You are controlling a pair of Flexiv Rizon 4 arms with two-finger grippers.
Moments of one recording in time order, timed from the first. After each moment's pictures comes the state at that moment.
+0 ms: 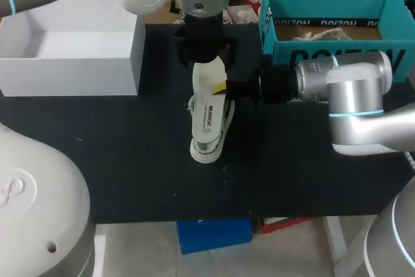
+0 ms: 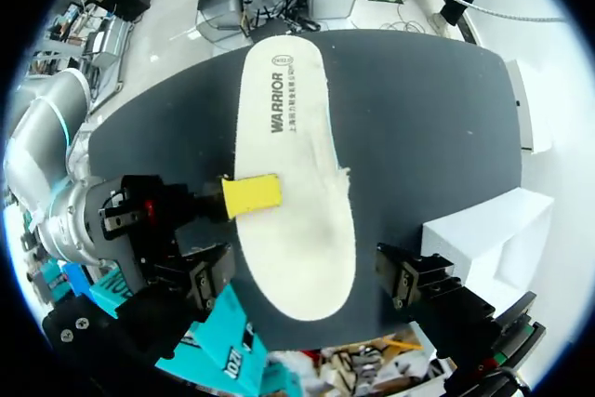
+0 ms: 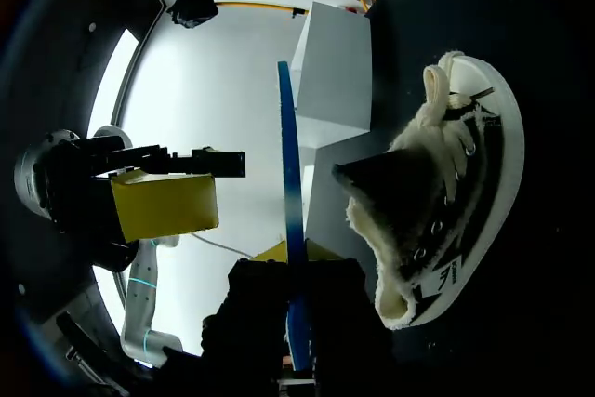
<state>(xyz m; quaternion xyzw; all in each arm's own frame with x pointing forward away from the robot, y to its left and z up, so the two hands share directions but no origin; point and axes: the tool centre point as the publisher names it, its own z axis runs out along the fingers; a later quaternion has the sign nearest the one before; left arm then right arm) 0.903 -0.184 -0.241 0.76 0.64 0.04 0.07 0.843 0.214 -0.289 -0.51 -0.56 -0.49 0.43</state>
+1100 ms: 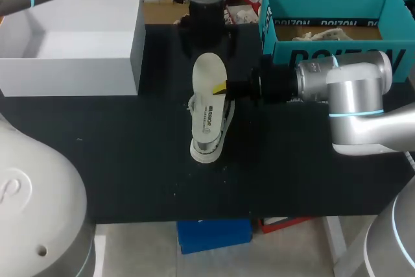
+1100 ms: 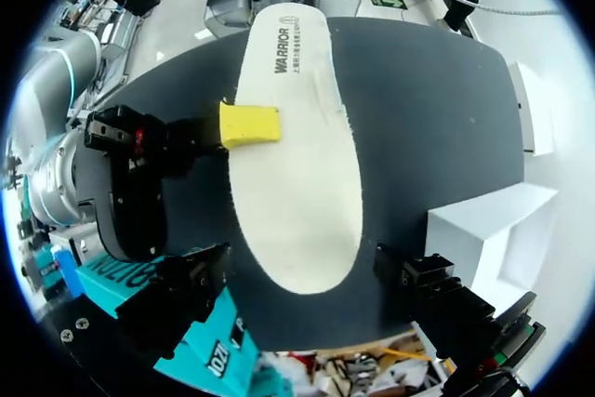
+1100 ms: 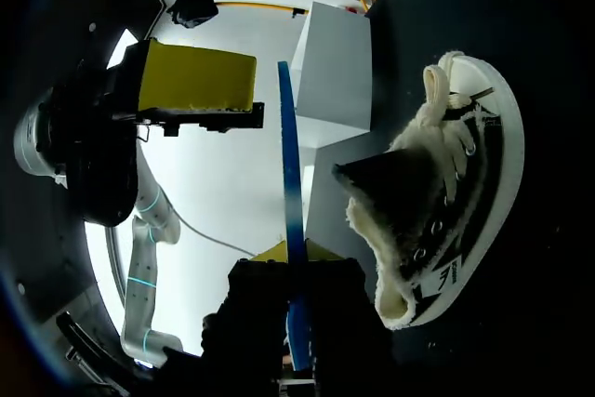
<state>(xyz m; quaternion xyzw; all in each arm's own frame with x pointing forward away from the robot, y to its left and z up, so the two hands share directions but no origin) 0.940 -0.189 -0.251 0.75 0.66 0.03 0.05 0.843 0.214 -0.289 -0.51 -0.56 -0.49 0.43</state>
